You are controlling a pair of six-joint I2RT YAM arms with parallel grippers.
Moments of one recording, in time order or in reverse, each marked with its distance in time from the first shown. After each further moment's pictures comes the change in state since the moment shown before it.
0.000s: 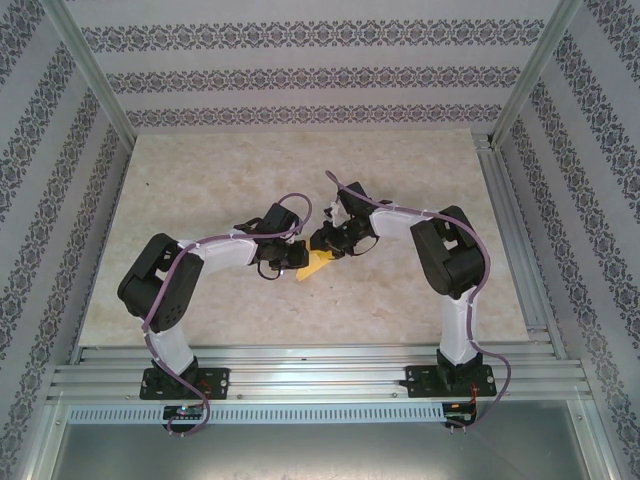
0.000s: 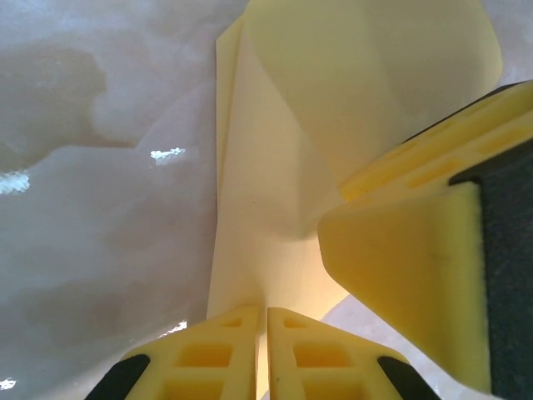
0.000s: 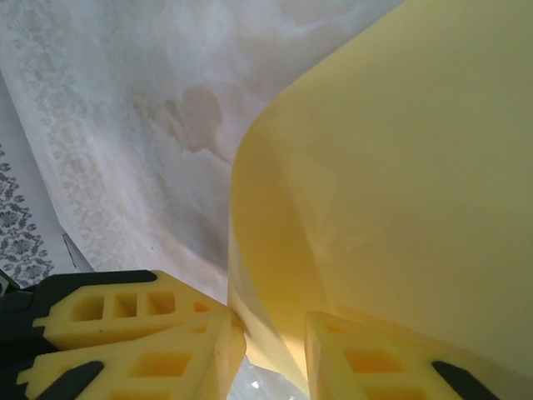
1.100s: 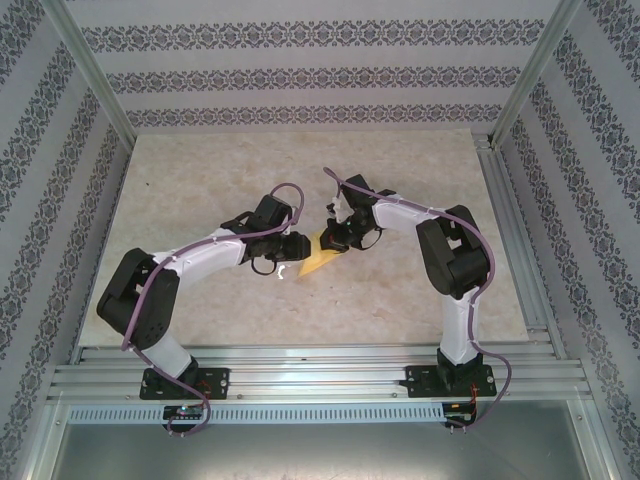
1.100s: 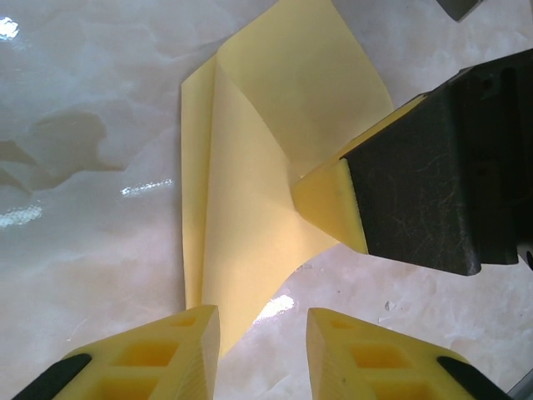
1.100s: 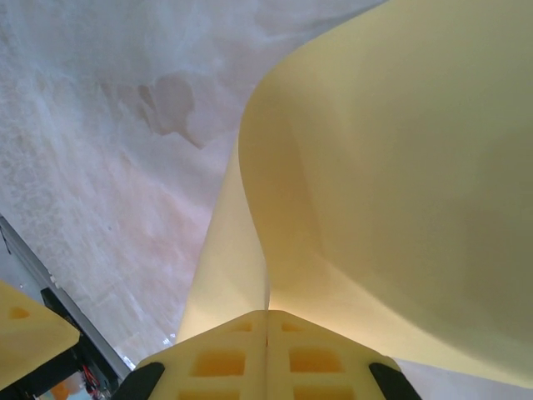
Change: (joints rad) left arm 0.008 -0.141 0.011 -0.061 -0.011 0.012; right arm -0.020 -0.011 0.094 -0.224 0.090 -0.203
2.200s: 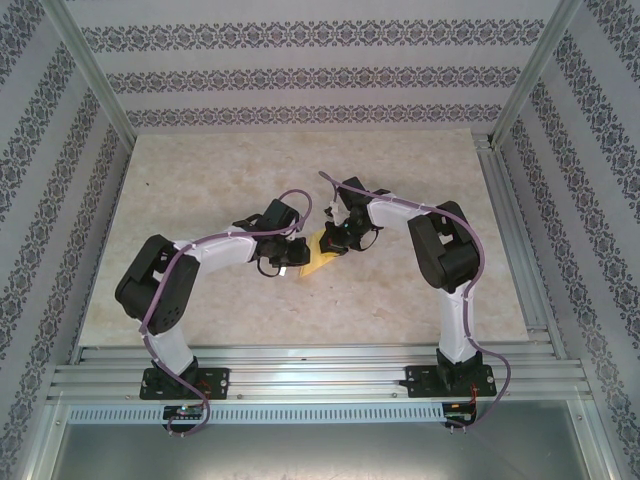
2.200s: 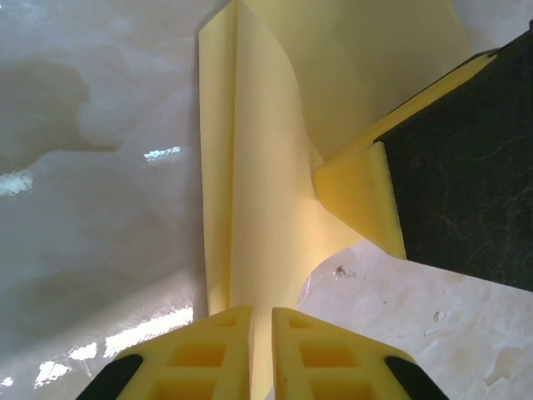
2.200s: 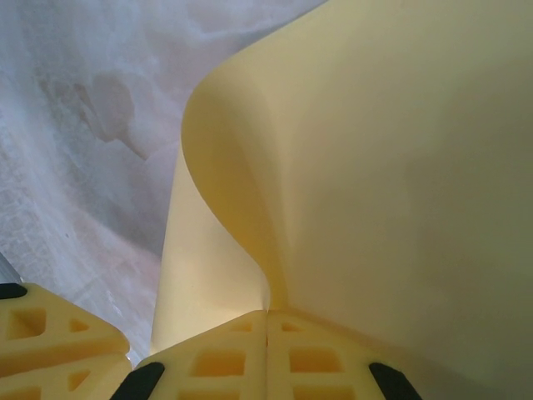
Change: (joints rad) left arm -0.008 0.119 0.024 0.007 0.022 0.000; right arm 0.001 0.079 0.055 -0.043 0.013 -0.041
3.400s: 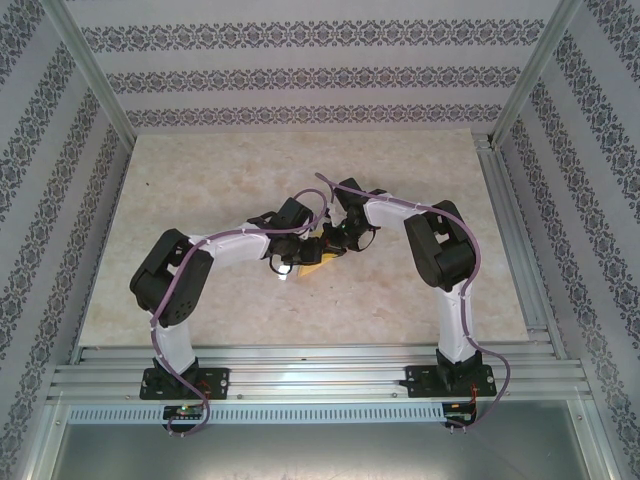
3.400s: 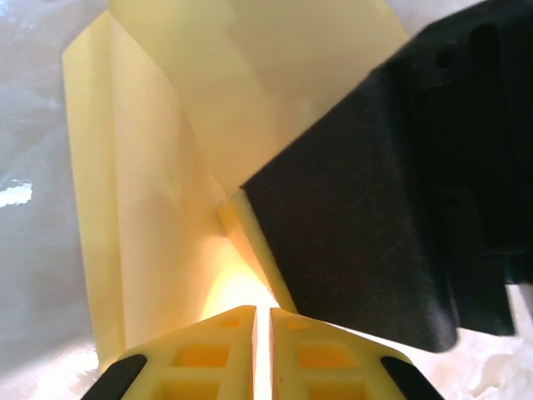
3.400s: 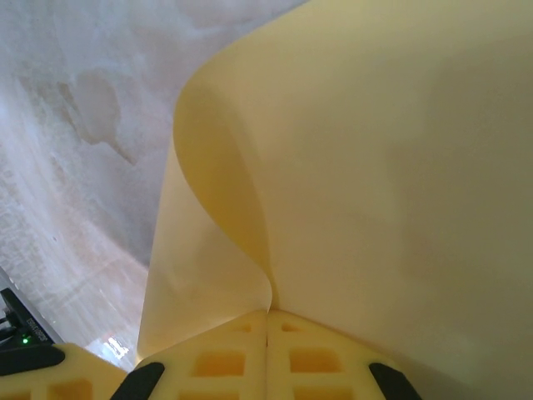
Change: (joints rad) left arm -0.052 0.091 0.093 -0.004 -0.003 0.018; right arm 0.013 0.028 0.024 -0.016 0.010 -0.007
